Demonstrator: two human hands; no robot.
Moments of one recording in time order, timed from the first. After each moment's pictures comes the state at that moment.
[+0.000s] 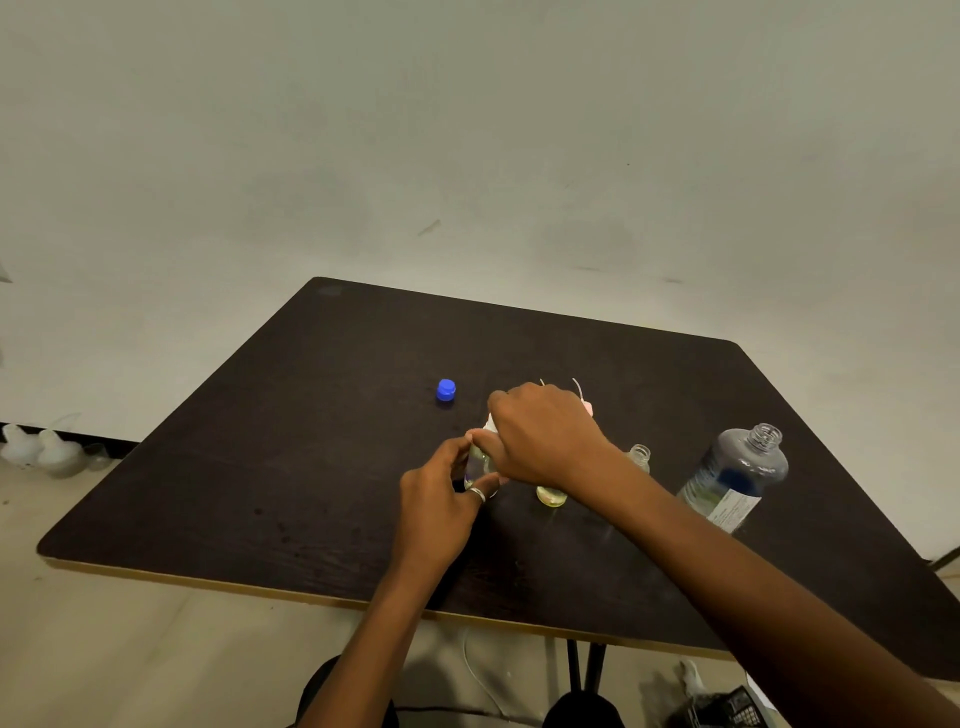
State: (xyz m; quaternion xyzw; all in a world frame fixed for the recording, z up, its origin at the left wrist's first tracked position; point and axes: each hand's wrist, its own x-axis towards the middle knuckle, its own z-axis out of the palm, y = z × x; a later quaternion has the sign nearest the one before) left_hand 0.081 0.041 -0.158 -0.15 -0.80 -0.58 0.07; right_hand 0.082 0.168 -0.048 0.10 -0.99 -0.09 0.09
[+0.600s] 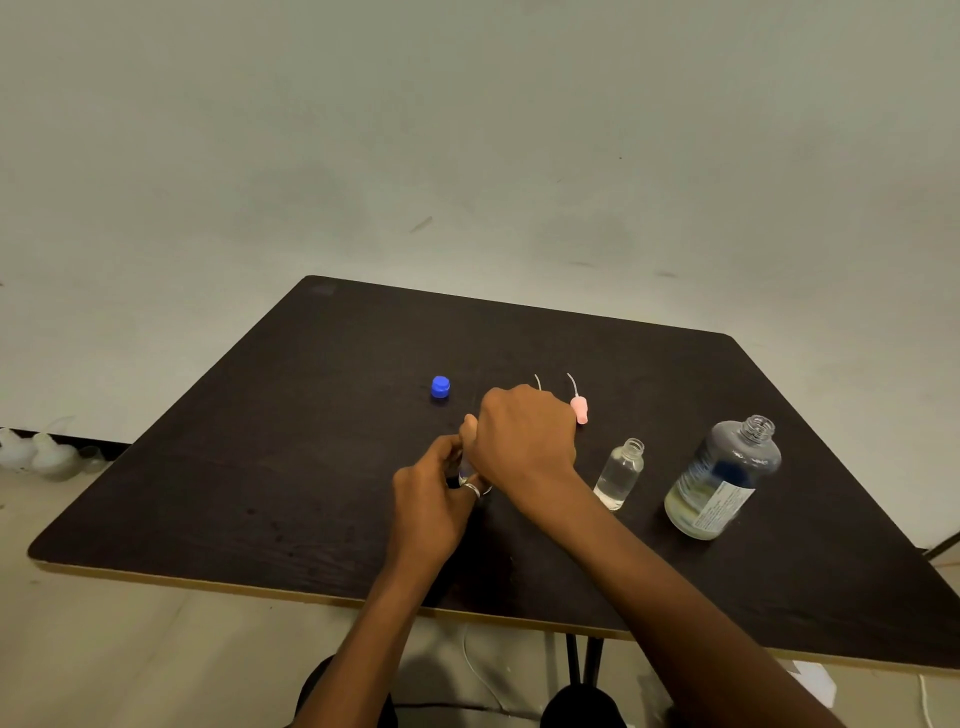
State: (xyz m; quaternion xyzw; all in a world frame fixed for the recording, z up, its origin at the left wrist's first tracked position) left_hand 0.079 0.042 -0.163 -0.14 -0.80 -0.57 0.09; right_hand 0.088 0.135 -0.052 -0.10 -0.99 -0.06 0.12
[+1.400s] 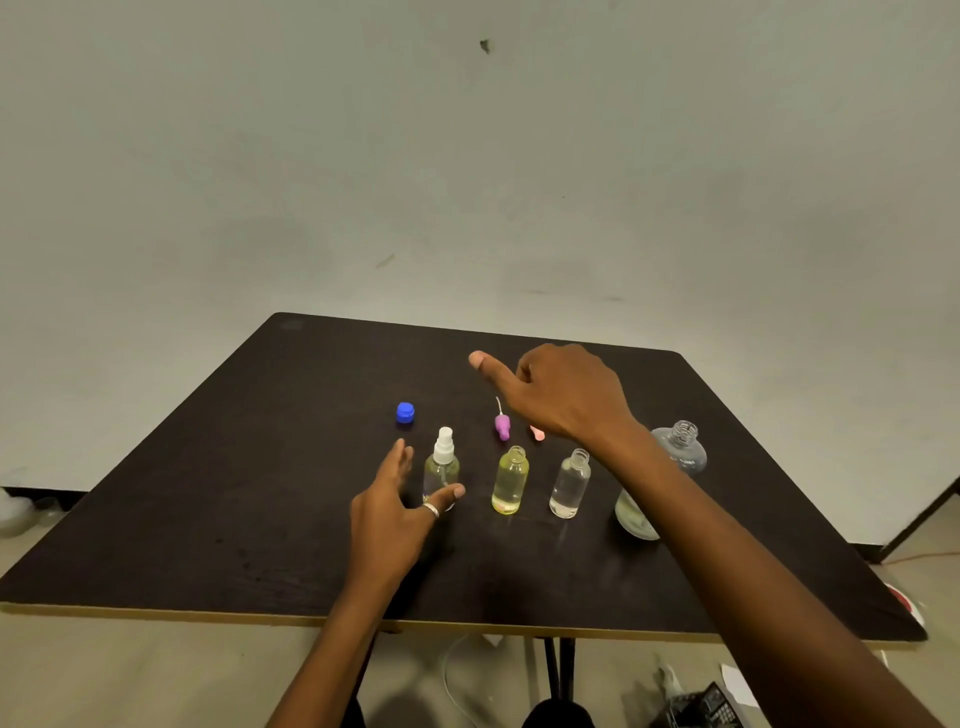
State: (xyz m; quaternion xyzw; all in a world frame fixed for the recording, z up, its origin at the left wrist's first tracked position) left_hand 0.093 0.040 -0.148 -0.11 -0.79 -0.60 0.05; right_hand 0.110 0.213 0.016 -0.09 -0.98 0.08 0.17
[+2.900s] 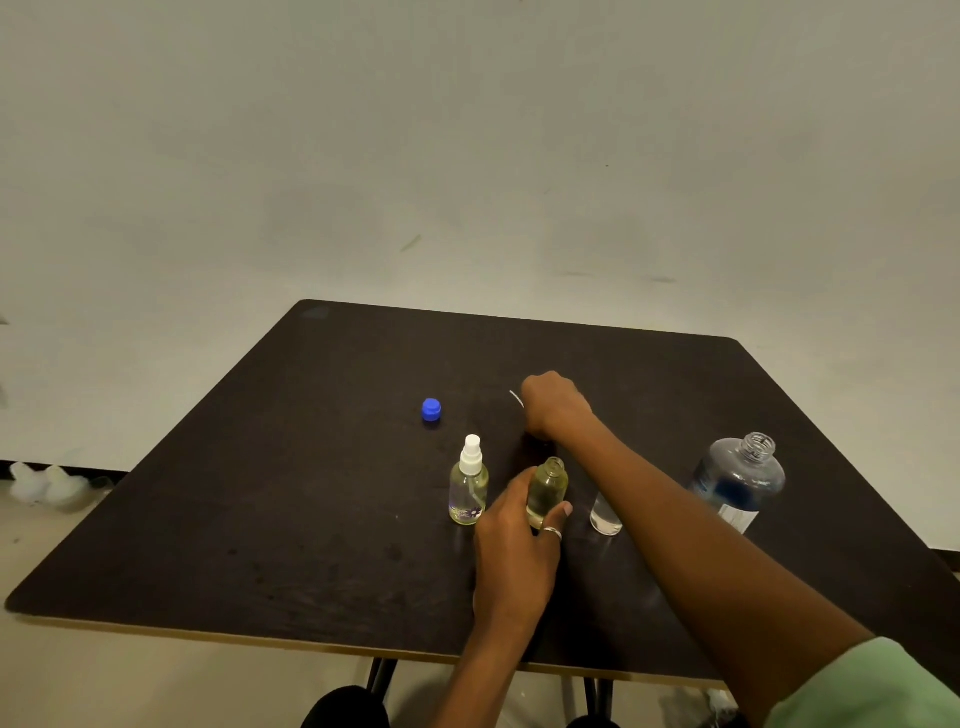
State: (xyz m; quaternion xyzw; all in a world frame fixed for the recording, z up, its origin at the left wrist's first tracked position) left_hand 0.119 0.127 -0.158 -0.16 -0.78 -0.59 0.10; right_hand -0.019 0.249 -0.083 -0.08 -1.00 -0.01 -0.04
